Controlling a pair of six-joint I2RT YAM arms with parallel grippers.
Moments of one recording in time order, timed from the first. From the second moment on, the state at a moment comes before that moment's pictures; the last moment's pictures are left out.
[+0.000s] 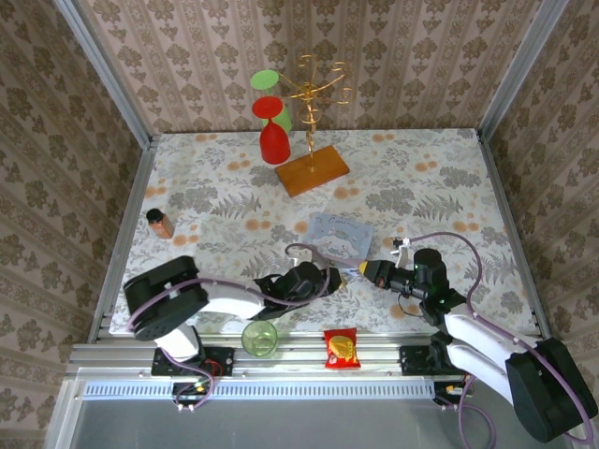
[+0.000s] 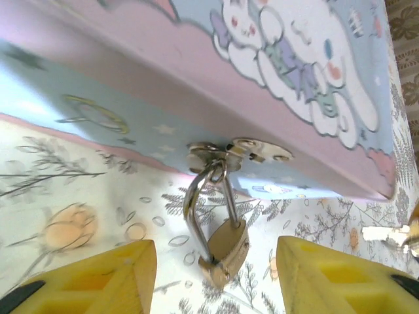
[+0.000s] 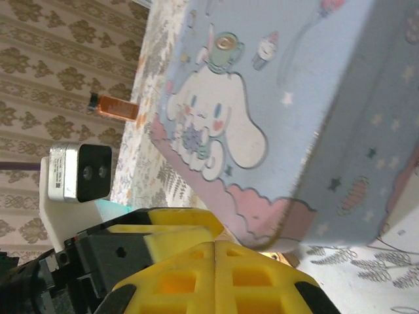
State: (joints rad) left arm -1.19 1.58 0.57 0.39 -0.22 -1.12; right arm 0.33 0.90 0.11 0.39 -0.54 0.86
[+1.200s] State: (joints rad) left arm -1.17 1.46 0.57 0.93 -0.07 -1.04; right arm 0.48 0.66 0.12 0.67 -0.40 1.00
